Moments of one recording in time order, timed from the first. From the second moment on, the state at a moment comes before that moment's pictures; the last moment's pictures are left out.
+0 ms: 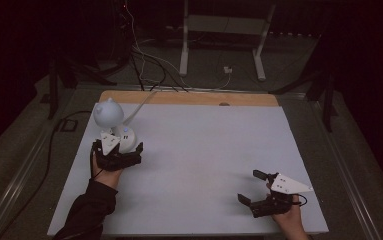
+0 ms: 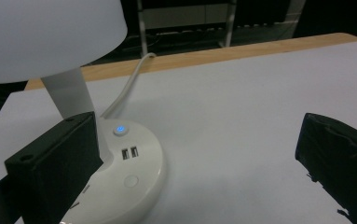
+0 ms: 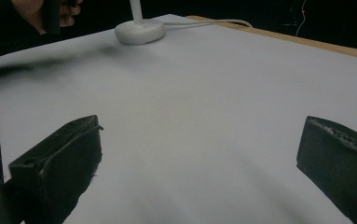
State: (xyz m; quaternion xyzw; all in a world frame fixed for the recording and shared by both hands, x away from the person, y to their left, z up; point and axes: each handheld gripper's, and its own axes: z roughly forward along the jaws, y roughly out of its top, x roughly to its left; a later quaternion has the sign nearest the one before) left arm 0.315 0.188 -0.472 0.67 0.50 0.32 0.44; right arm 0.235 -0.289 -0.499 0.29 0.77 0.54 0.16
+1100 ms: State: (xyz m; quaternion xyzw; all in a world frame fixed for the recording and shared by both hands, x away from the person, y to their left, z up) left arm 0.331 0.184 -0.489 0.62 0.61 0.35 0.34; right arm 0.236 -0.291 -0.499 0.29 0.77 0.55 0.16
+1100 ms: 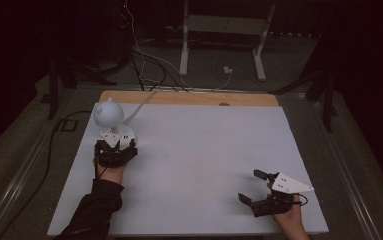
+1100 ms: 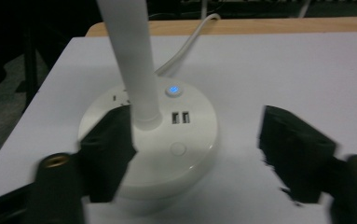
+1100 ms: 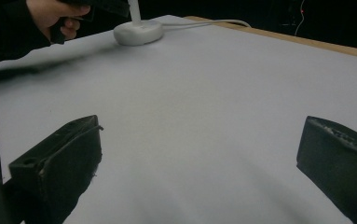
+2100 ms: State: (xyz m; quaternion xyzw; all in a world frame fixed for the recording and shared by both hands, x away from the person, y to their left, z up) left arm 0.345 0.195 -0.498 0.66 0.58 0.32 0.35; right arm 0.237 -0.291 -0.499 0.30 0.77 0.55 0.16
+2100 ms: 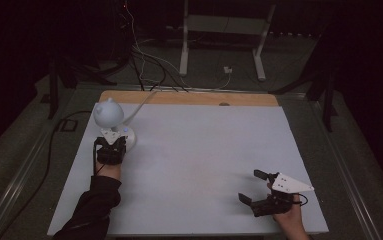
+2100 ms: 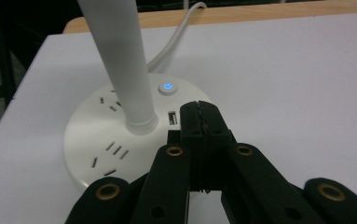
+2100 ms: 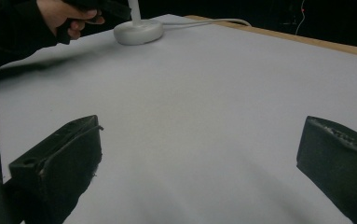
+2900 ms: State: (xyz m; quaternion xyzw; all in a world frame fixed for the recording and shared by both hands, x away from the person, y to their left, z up) left arm 0.357 0.200 -0.512 0.67 0.59 0.32 0.33; right arm 0.237 -0.292 -0.499 0.30 0.77 0.55 0.16
